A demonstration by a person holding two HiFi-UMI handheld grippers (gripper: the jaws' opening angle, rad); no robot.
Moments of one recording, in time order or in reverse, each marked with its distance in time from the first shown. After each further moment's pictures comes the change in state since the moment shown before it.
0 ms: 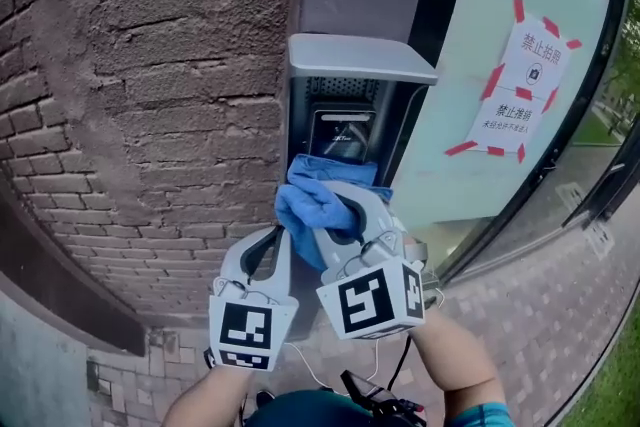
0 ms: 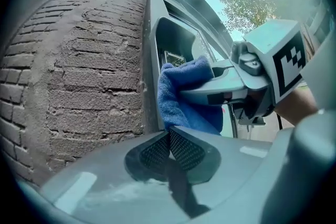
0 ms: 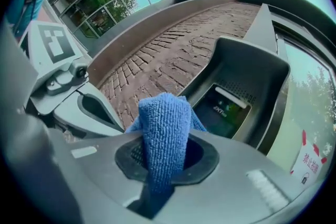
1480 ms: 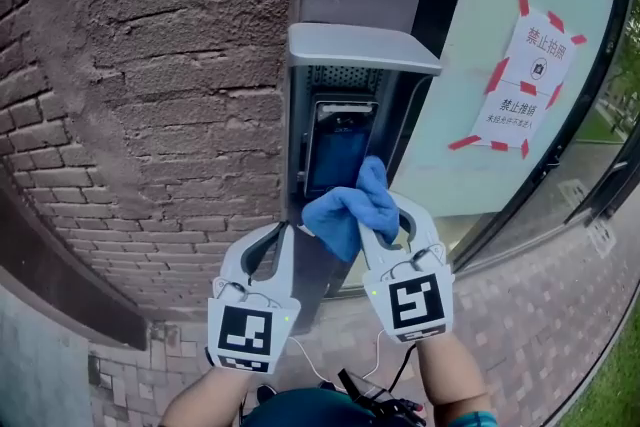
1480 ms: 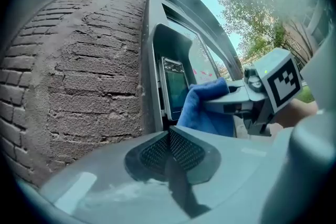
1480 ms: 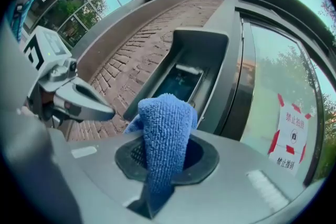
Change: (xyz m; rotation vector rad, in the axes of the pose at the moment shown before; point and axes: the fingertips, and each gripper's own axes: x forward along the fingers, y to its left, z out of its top) left arm -0.008 -0.008 0.011 -0.011 -0.033 -0.012; right arm -0.038 -0.032 -0.049 0.231 -0.023 -0.147
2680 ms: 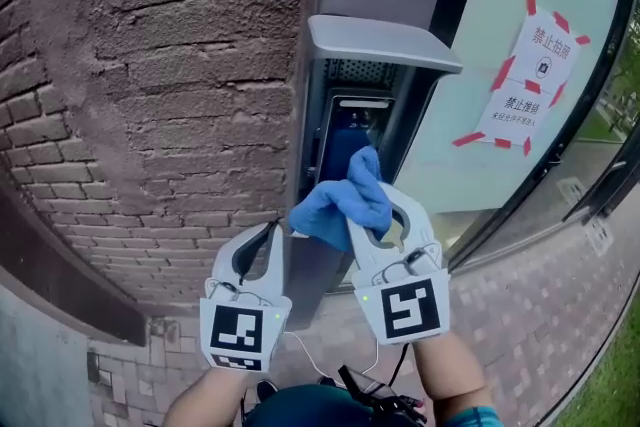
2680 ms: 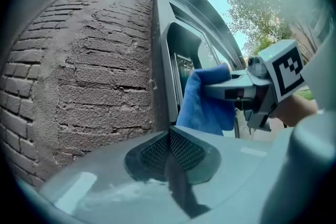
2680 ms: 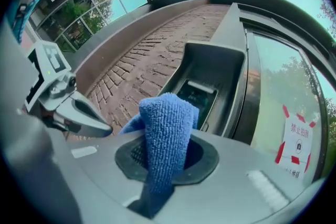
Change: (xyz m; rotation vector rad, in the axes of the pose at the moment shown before) left arm -0.012 0.026 -0.019 -0.028 0.016 0.041; right arm 0.010 0.022 0.037 -0.044 -0.098 0.011
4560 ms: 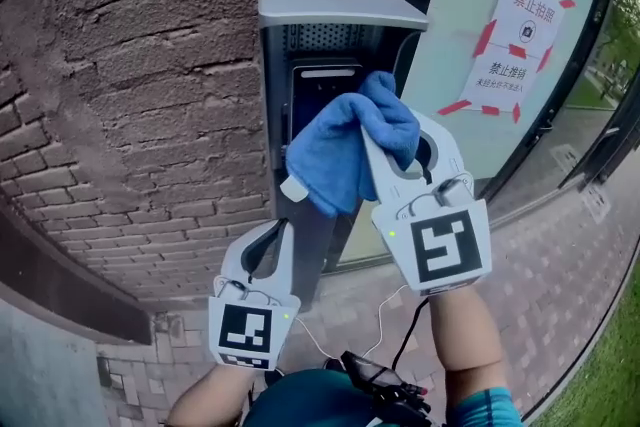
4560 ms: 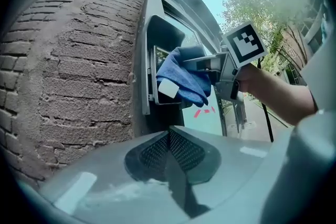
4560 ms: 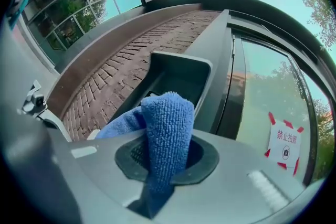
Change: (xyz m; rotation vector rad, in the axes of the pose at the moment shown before) left arm 0.005 -0.049 -0.010 0.002 0.025 -0.123; right arm -0.002 -0.076 0.022 0.022 -0.013 -0.112
